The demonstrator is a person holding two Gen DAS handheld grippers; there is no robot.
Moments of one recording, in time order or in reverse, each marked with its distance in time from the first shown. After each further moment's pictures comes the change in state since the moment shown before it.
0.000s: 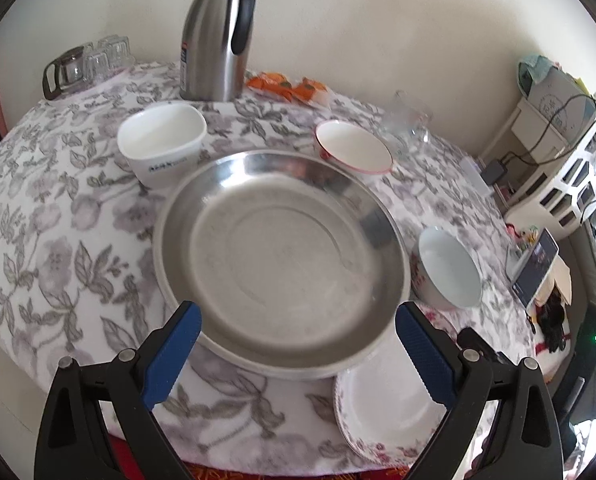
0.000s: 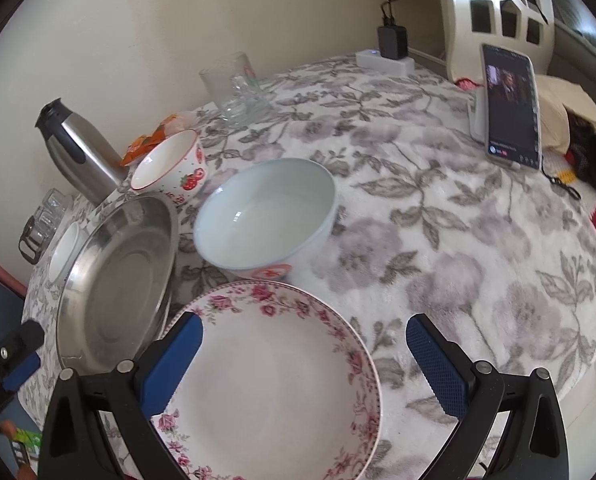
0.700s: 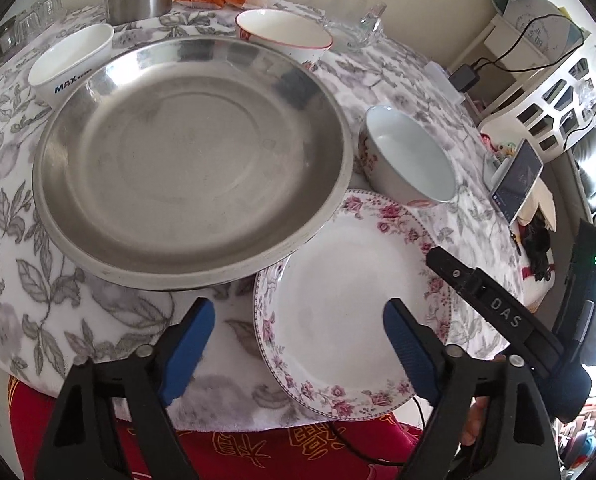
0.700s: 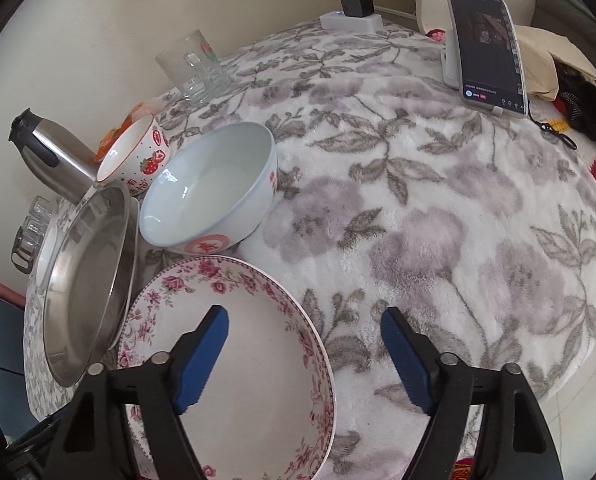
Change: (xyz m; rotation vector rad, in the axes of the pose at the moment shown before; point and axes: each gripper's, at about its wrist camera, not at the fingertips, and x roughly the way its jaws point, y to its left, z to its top) left arm 0.050 -0.044 -0.046 0.078 0.277 -0.096; right arm 0.023 -0.034 -0.011 0.082 0.104 0.005
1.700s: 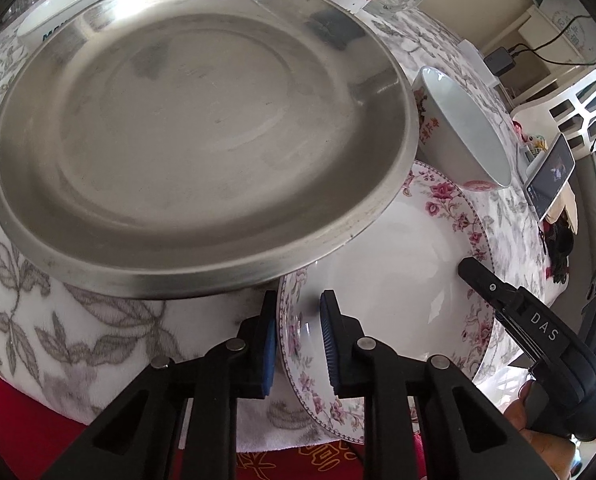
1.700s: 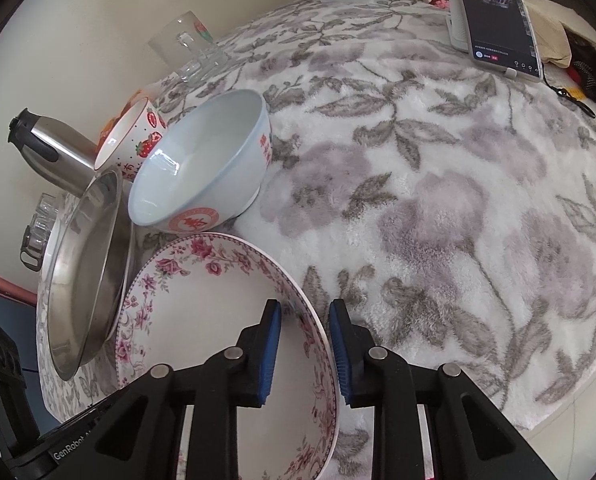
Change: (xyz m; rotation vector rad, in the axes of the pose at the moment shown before) left arm 0.049 0.010 0.002 -0.049 0.096 0.021; right arm 0.018 -0.008 -0.004 0.034 0.068 0.053
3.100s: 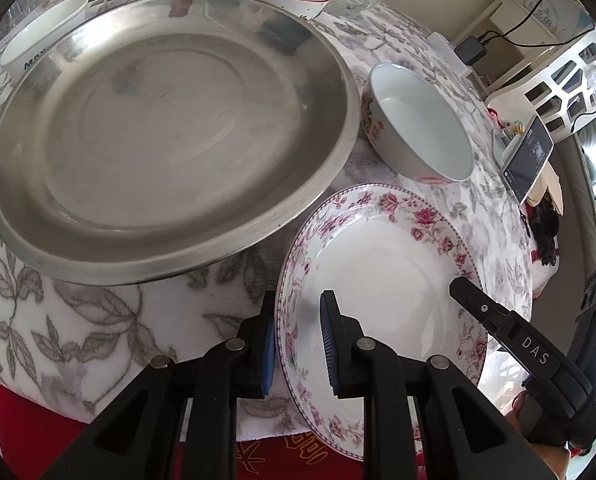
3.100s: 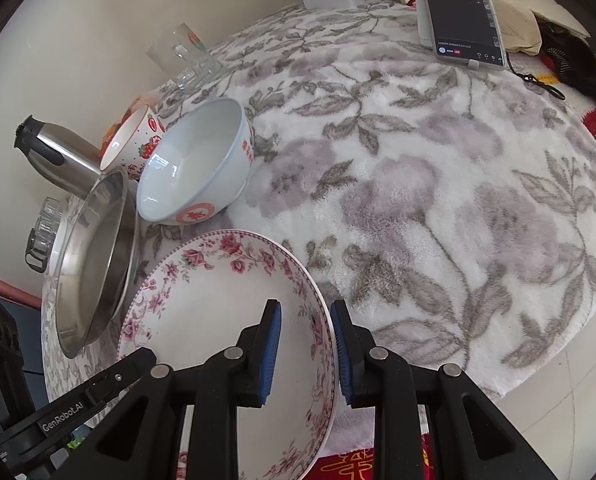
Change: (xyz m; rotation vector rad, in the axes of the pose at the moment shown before) left arm -0.009 -0.020 -0.003 0.068 -0.018 -0.039; right arm -0.039 -0.023 -0.024 0.028 -0.008 0.005
